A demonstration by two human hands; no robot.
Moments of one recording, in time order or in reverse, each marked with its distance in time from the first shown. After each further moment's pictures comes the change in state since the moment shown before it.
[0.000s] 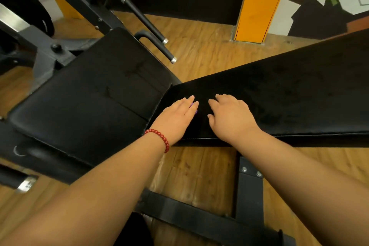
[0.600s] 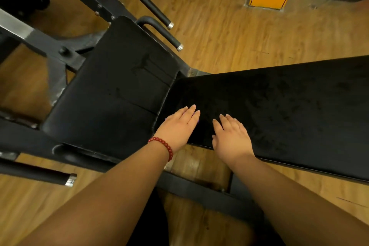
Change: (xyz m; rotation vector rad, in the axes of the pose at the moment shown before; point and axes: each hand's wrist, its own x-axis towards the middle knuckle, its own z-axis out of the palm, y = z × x) left_hand 0.012 -0.007 -0.075 -0.081 -0.374 -0.023; right_hand 0.002 0.004 -0.025 0.143 -0.344 0.046
